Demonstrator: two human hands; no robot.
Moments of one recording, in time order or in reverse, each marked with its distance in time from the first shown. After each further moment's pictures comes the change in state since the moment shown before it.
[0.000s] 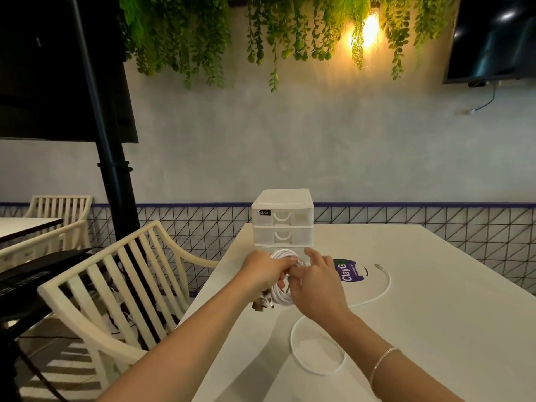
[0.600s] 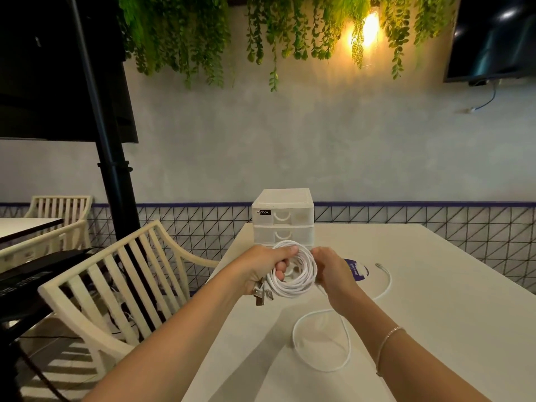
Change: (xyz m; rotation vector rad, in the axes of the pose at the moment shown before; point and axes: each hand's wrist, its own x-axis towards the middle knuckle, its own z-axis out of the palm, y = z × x) left_hand 0.001 0.010 -0.014 -0.298 -0.252 -0.071; right_hand 0.018 0.019 -0.016 1.329 -0.165 0.507
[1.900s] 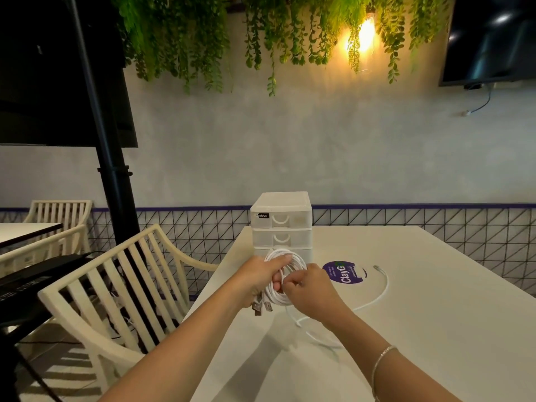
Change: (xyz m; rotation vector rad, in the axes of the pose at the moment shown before) left_hand 0.009 -0.023 0.001 0.171 0.124 0.073; right_hand -0.028 -0.003 0.027 -1.046 -0.085 -0.189
